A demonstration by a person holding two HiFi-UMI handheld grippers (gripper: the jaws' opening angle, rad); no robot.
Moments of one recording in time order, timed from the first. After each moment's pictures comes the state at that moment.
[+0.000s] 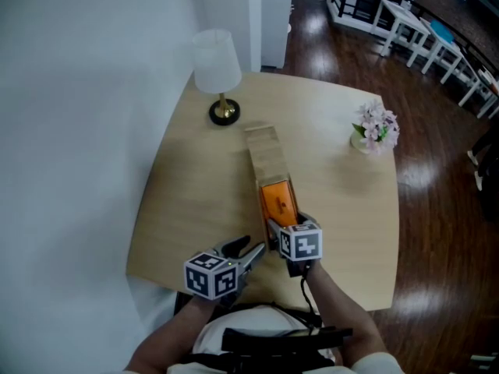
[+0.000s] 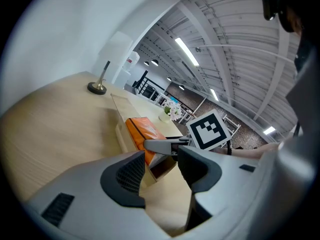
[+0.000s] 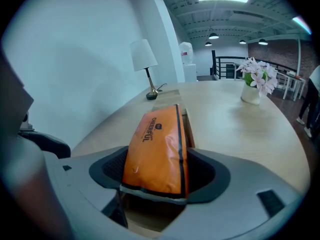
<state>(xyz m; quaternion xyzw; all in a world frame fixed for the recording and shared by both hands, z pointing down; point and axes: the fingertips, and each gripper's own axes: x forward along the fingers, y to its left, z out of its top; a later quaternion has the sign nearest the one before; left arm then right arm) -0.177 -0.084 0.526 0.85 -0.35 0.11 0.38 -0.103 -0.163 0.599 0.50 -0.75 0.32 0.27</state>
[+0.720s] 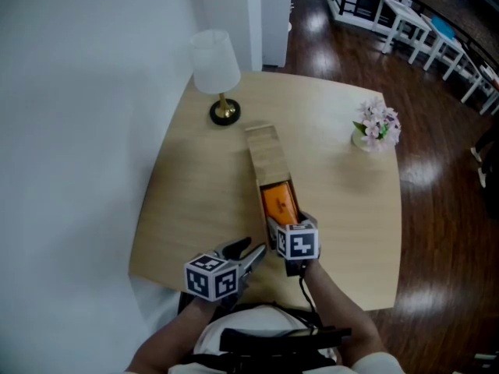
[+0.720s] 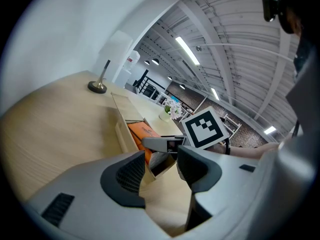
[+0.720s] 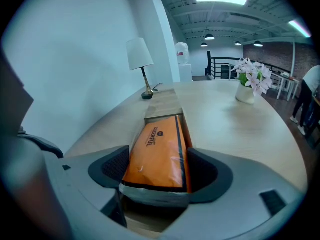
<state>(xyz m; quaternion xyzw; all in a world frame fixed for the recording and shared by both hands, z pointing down) -0.175 -0.079 0.529 0.85 -0.35 0.12 0.38 -0.100 -0.163 0.605 0.53 -0.74 0.32 0.28</state>
